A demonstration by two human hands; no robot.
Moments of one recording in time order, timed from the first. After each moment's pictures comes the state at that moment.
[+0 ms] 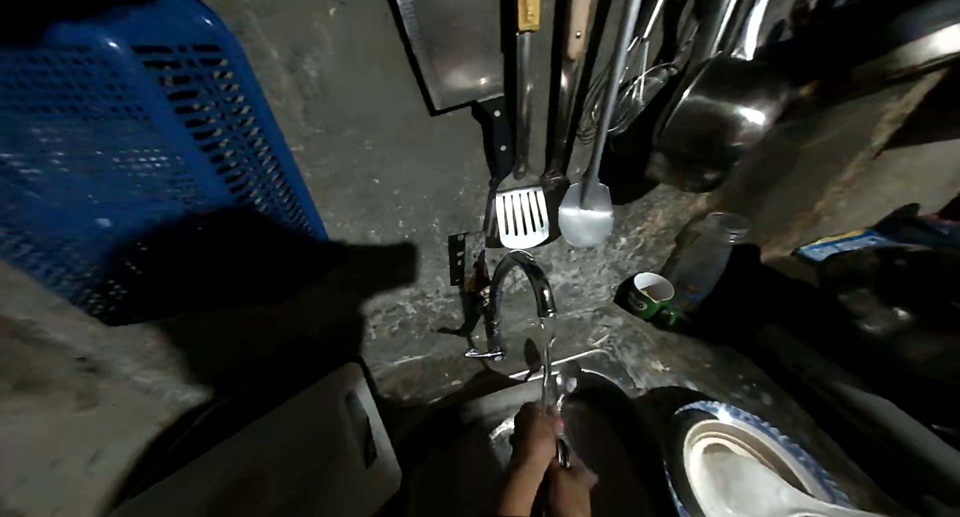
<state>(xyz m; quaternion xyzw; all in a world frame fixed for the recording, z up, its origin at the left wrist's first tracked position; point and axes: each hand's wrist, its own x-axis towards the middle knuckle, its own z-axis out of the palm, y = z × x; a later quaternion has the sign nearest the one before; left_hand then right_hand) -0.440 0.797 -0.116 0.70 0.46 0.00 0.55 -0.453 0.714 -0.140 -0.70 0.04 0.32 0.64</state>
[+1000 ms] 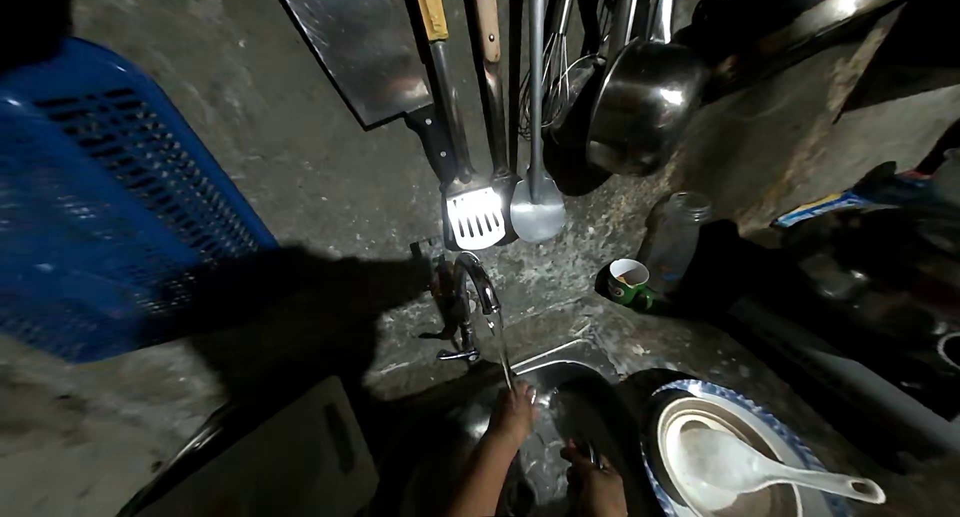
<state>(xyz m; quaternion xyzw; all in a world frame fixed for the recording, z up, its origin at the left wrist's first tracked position) -0.422 0.814 -0.127 0.80 0.40 -0.08 0.44 -0.407 0.663 -0.153 -0.62 0.13 0.34 0.70</state>
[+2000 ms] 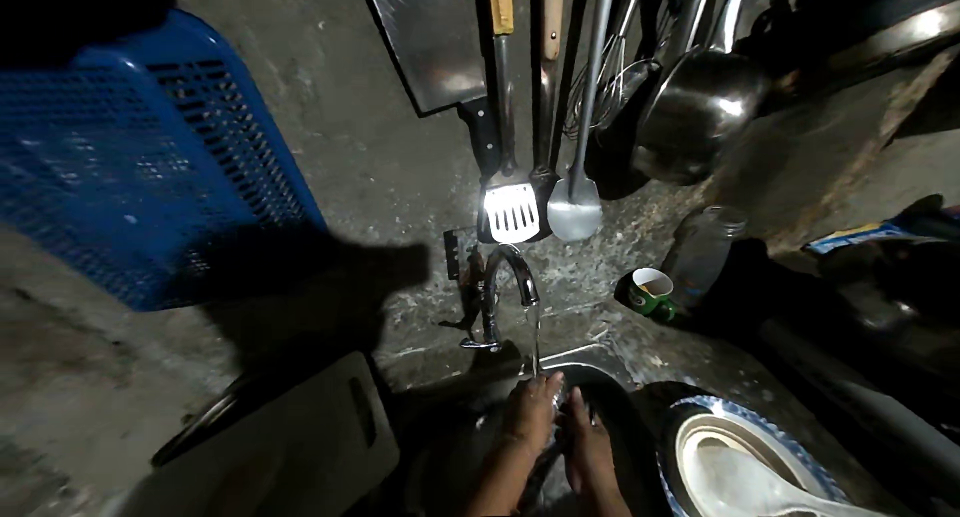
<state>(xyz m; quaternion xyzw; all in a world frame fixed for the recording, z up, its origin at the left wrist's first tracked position) -0.433 0.800 -0.095 0.85 0.38 -0.02 0.36 -0.395 0.716 -0.141 -0.58 0.06 0.32 0.75</state>
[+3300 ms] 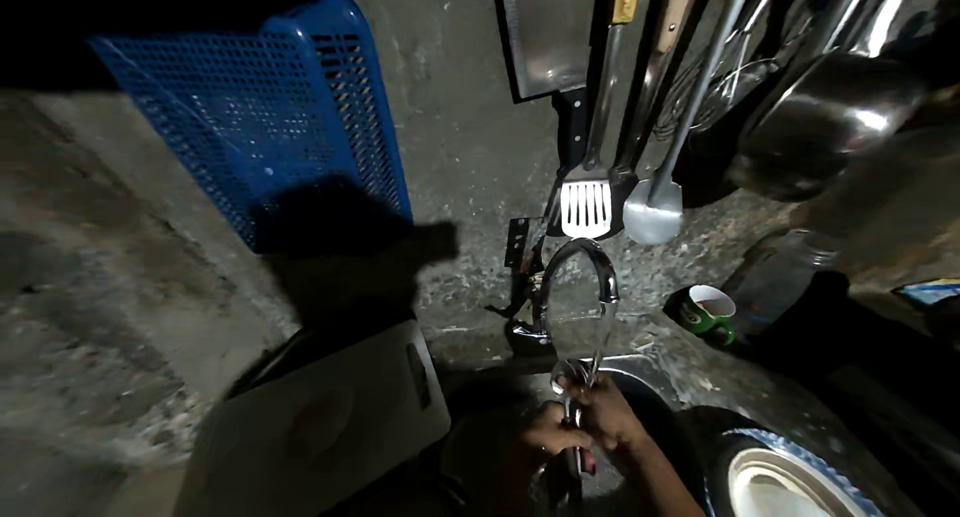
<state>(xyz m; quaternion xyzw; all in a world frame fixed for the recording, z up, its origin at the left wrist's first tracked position) -0.498 0.812 -0.134 0.63 0.25 0.05 0.73 -0.371 0.754 -0.105 -0.63 -0.25 0.47 0.56</state>
